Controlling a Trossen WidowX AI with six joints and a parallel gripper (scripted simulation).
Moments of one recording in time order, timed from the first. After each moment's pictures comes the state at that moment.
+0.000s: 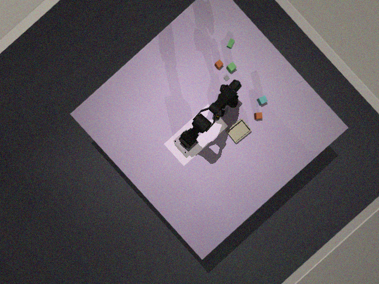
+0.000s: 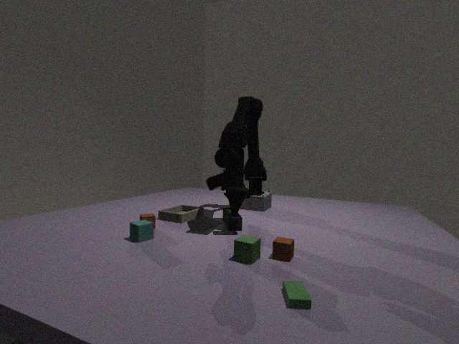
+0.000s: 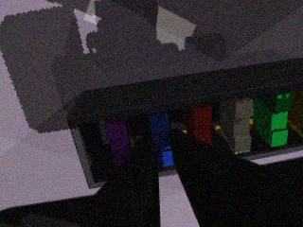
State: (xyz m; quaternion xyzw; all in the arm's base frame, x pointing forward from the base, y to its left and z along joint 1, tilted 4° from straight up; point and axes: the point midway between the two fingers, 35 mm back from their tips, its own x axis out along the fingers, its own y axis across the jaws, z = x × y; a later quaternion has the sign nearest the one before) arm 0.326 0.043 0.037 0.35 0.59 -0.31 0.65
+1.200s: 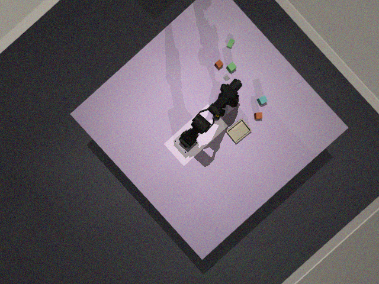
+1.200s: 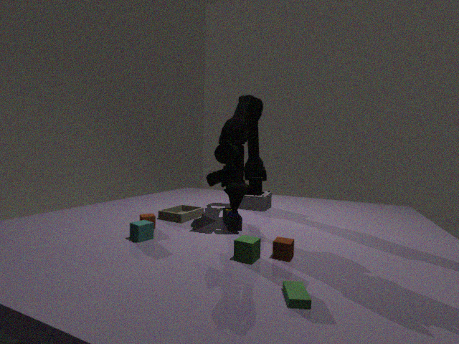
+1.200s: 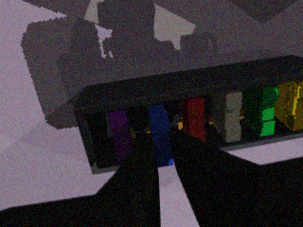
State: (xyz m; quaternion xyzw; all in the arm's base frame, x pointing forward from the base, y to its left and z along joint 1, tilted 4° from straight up) arm 0.325 0.042 0.049 0.35 0.59 -0.31 0.65
